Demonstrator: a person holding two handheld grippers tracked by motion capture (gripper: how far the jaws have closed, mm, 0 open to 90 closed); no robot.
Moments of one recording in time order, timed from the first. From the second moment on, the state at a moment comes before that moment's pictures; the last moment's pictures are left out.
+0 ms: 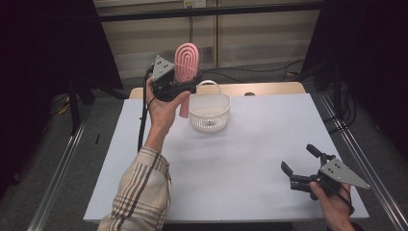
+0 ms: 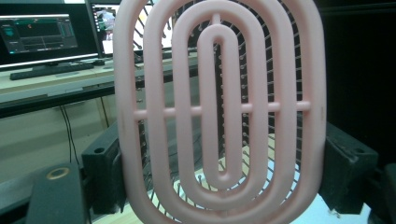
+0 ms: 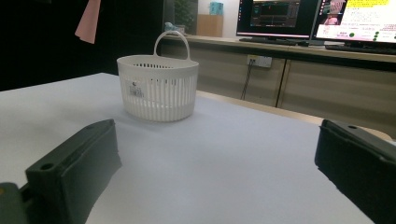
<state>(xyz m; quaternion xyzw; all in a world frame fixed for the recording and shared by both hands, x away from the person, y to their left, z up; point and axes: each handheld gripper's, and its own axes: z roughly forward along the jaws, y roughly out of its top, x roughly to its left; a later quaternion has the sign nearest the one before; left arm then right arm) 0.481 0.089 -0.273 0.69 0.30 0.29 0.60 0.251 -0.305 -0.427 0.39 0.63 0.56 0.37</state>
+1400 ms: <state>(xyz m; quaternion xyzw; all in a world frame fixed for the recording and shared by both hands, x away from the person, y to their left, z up) 0.513 0.059 -0.280 0.67 0.29 0.30 0.61 0.250 -0.306 -0.426 0.39 0.63 0.56 0.37</state>
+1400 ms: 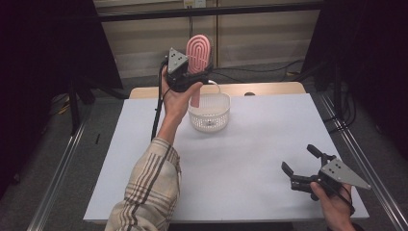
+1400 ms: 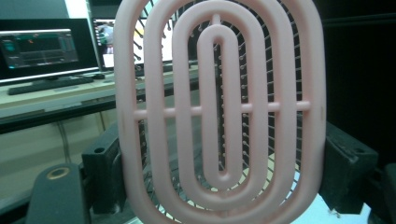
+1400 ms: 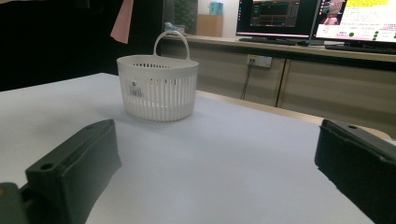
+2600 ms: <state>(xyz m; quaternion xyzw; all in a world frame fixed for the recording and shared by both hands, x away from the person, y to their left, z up) 0.526 0.053 -0.297 0.67 0.30 0.31 0.61 0.249 -0.307 -0.426 0.39 0.63 0.56 0.37</state>
